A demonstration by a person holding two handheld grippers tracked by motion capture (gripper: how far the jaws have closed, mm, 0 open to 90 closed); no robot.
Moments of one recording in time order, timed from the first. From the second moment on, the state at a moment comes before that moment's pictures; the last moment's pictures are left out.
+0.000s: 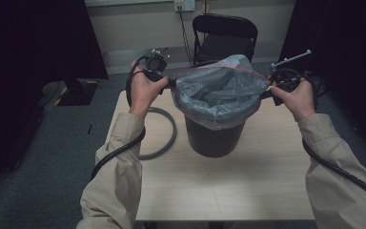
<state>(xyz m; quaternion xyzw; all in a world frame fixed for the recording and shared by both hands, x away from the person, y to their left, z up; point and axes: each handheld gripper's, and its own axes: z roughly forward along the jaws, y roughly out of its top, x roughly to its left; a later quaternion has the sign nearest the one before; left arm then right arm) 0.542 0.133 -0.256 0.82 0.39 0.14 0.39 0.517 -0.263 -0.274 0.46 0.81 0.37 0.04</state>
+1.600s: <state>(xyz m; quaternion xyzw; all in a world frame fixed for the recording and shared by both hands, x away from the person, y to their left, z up) 0.548 0.127 -0.276 0.83 0.38 0.14 0.37 0.531 -0.270 -0.292 0.51 0.76 0.40 0.05</state>
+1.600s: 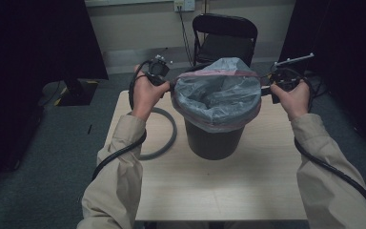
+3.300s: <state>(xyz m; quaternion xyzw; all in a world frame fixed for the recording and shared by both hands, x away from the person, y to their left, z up) 0.550 0.120 -0.288 0.83 0.38 0.12 0.40 0.540 -0.264 -0.319 0.47 0.78 0.40 0.02</state>
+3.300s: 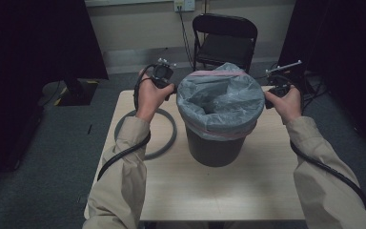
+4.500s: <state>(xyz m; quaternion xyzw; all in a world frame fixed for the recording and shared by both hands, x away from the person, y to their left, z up) 0.554 0.134 -0.330 0.82 0.41 0.10 0.40 0.538 -0.271 -0.364 0.48 0.78 0.41 -0.01</state>
